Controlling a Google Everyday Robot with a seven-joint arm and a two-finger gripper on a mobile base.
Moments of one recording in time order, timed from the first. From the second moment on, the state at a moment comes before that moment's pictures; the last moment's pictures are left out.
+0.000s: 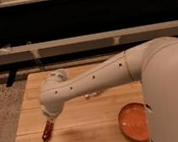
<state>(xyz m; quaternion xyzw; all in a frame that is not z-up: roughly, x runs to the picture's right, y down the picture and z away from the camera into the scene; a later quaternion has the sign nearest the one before) -0.210 0.186 0.703 0.05 -0.36 -0.87 0.33</state>
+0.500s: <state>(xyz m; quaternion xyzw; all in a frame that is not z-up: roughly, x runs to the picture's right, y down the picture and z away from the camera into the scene) -0.215 0.188 0.711 0.02 -0.35 -0.88 0.33</state>
